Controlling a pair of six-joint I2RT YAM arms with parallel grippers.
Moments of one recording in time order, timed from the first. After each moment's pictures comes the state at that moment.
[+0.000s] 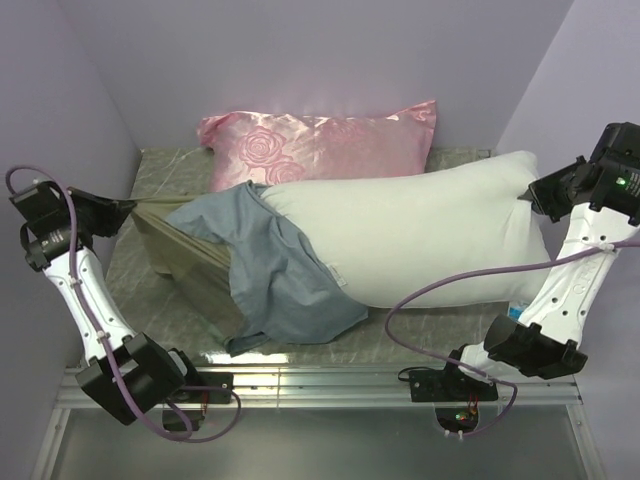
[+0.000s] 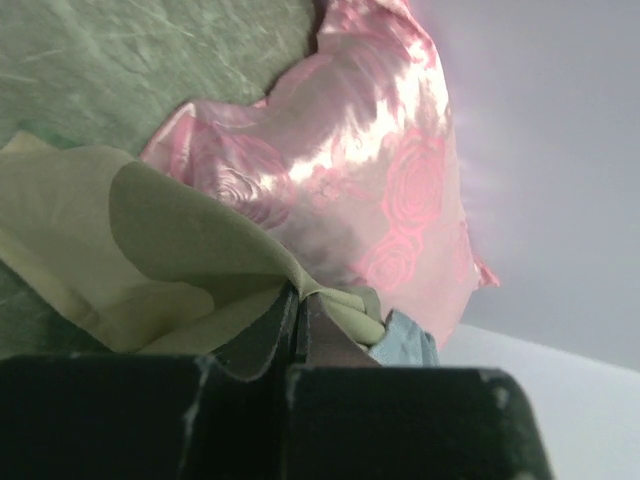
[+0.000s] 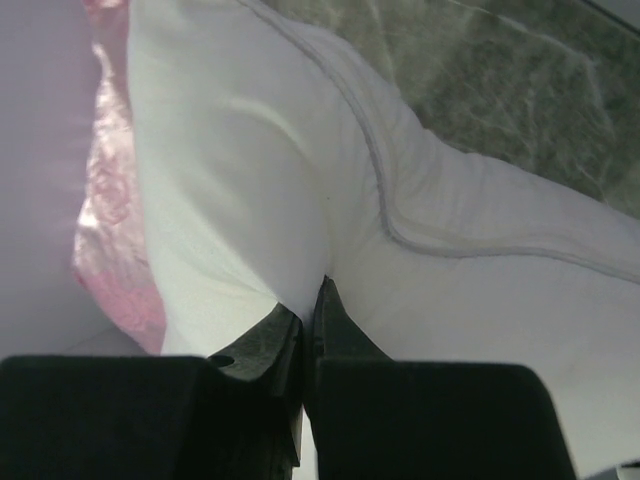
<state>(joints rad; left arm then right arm) 0.68 1.16 1.21 -0.64 0.56 -0.81 -0.52 1.41 1.97 -1.45 -0.16 0.71</state>
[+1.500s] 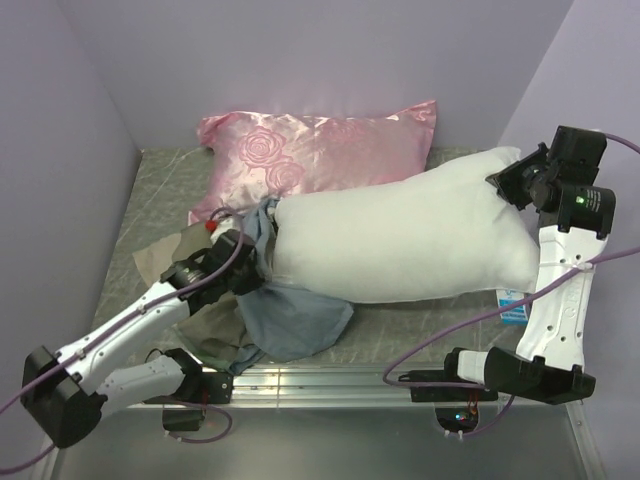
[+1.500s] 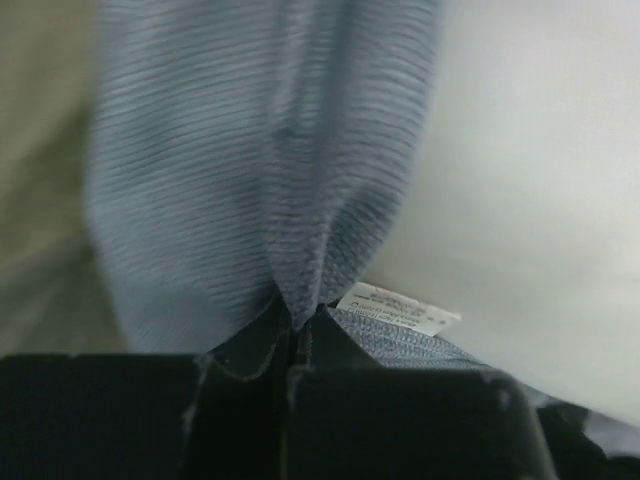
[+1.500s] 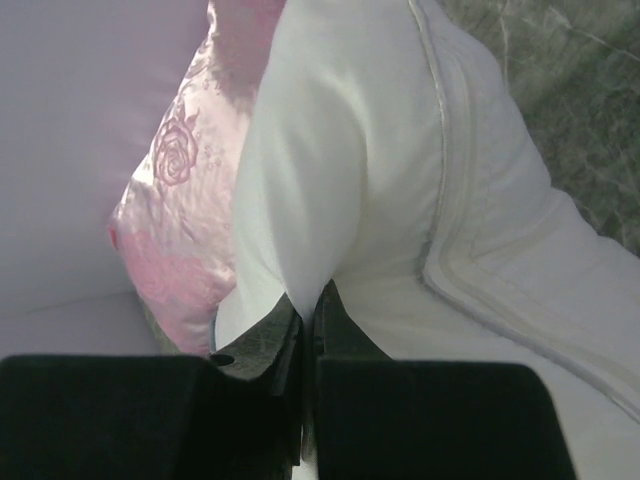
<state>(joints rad) -0.70 1.03 0.83 -0.61 -0.19 -0.99 -0.26 1.25 1.75 -1.11 -0.12 0.79</state>
